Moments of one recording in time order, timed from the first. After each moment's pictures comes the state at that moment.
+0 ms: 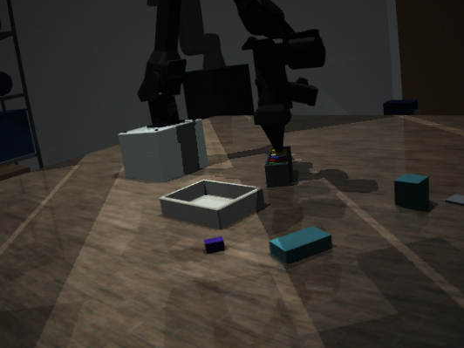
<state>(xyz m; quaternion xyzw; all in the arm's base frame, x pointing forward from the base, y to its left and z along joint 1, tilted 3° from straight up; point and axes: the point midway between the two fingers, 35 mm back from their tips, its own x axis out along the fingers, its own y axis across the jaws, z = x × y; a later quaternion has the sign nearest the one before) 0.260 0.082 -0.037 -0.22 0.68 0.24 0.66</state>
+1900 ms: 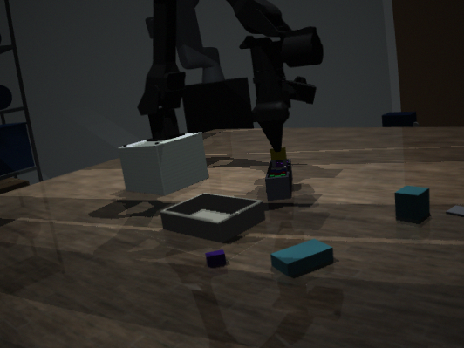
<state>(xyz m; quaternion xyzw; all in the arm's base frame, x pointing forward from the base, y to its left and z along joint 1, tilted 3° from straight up) 0.261 0.081 -0.009 -0.22 0.68 0.24 0.66</state>
